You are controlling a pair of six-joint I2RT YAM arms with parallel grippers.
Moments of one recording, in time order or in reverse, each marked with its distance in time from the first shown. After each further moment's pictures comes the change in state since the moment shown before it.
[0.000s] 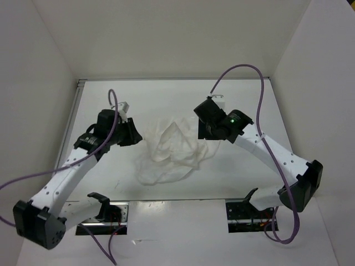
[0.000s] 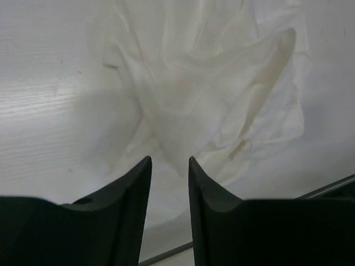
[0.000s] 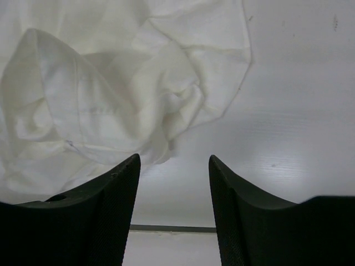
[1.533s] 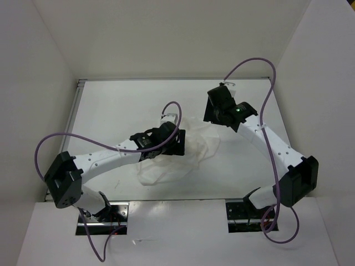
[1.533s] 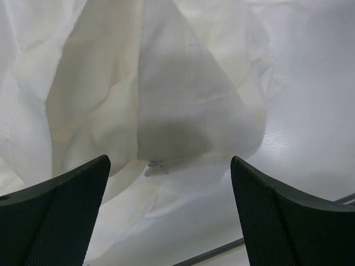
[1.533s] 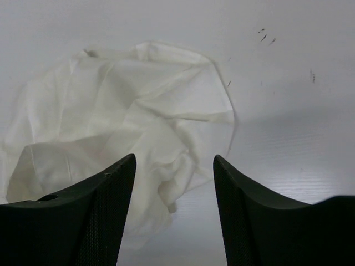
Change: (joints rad) left arm -0.583 0.467 0.172 0.134 -0.425 -0.233; right arm -0.214 0.061 -0.033 0.273 -0.071 -0.080
